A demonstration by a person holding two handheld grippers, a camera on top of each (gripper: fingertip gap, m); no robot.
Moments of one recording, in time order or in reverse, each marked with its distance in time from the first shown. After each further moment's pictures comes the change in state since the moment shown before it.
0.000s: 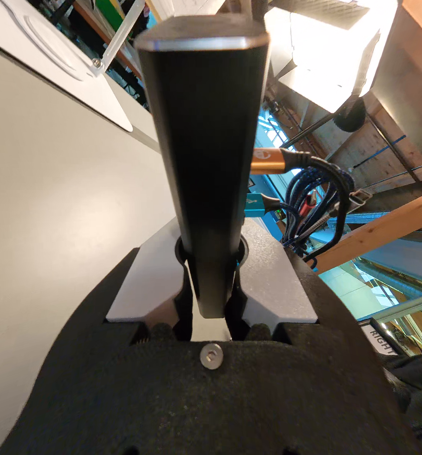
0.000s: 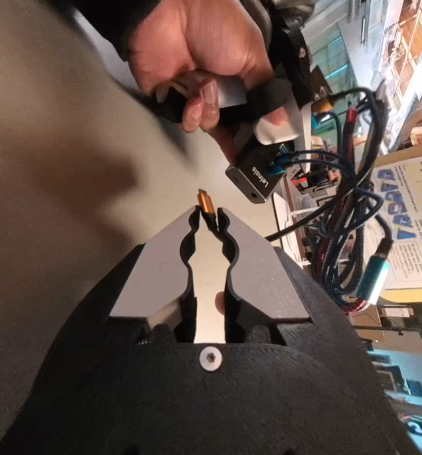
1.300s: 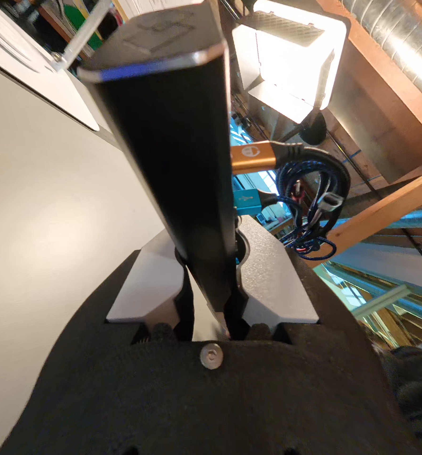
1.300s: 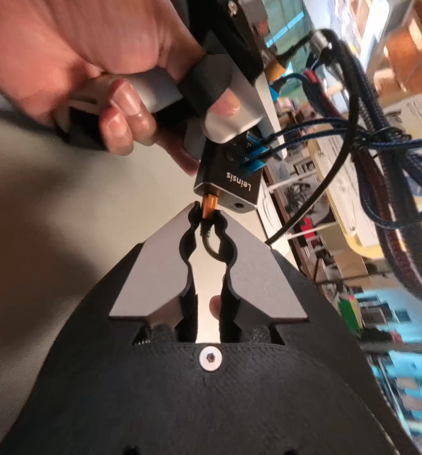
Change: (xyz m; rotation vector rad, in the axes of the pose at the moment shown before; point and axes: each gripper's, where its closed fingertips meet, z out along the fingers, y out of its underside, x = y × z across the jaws) left arm 0.025 0.010 0.005 0.057 0.114 -0.036; right arm 0.037 0.008 0.017 -0.088 0.161 0.128
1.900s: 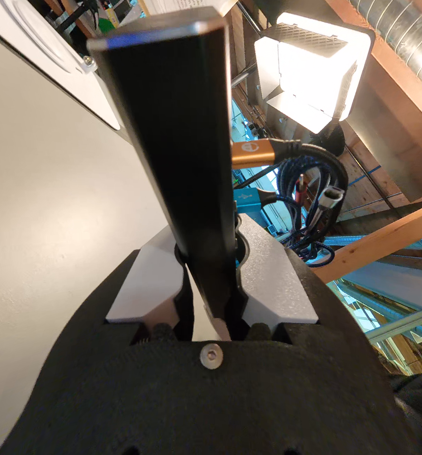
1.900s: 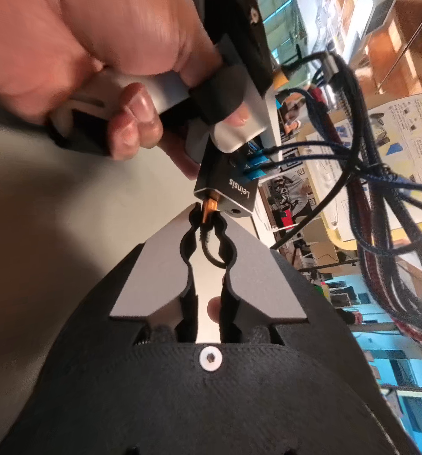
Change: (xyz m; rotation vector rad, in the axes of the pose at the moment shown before) left arm -0.008 0.003 -0.001 0.041 -0.084 -0.028; right arm -0.004 0.003 0.003 -0.066 0.075 -0.057
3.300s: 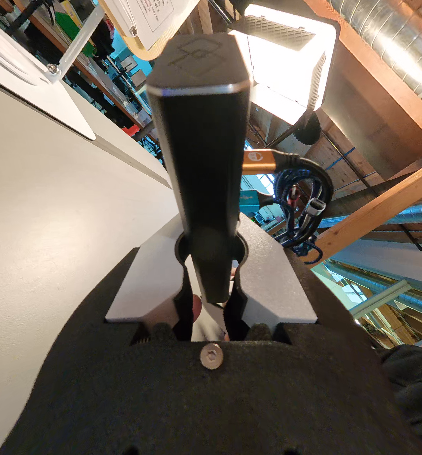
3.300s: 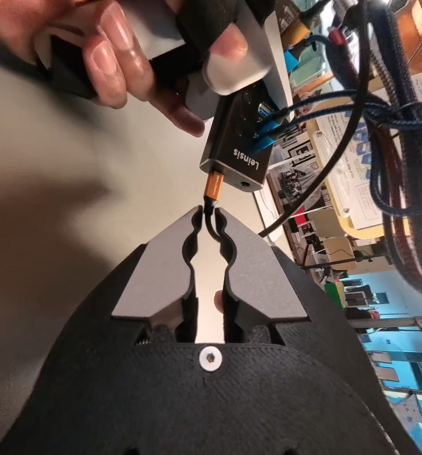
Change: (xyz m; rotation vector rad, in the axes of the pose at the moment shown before) left arm 0.009 -0.010 0.002 -0.030 0.107 0.053; right arm 0.007 0.026 -0.004 -0.017 -0.049 0.032
